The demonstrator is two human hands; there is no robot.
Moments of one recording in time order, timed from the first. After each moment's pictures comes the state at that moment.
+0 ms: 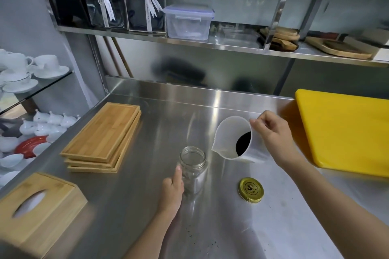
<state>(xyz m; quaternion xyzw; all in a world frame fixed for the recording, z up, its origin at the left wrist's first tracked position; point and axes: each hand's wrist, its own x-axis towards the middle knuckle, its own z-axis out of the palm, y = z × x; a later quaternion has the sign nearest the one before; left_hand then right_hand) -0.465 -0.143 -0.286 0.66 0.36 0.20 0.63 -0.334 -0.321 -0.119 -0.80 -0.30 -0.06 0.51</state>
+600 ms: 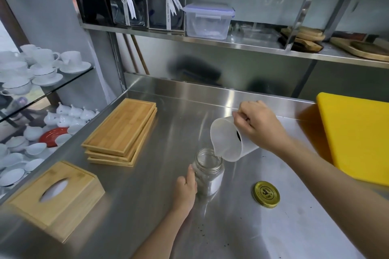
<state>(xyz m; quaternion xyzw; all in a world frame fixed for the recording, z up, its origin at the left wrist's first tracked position) -0.466 -0.142 -0.288 0.63 0.35 0.21 0.66 -0.343 -0.257 -0.087 -0.78 -0.54 -0.21 0.25</state>
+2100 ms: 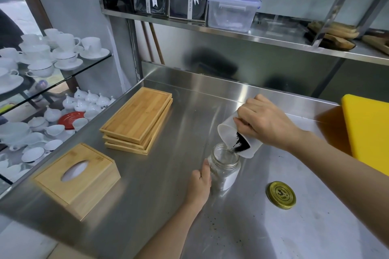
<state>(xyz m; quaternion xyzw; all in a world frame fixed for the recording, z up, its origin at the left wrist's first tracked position) -0.474 -0.143 -0.285 0.66 0.33 0.19 0.65 -0.348 -0.226 -0.087 -0.65 -0.69 -0.30 0.12</state>
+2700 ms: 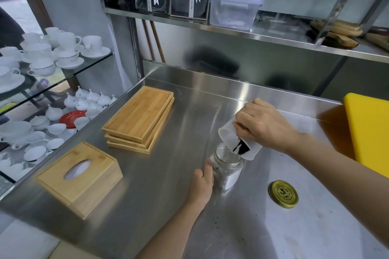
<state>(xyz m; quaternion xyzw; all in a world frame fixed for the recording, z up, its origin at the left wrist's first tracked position) -0.472 -0.140 -0.289 0.67 0.35 0.18 0.63 -0.355 -0.223 -0.094 -0.65 -0.68 -0.30 0.11</state>
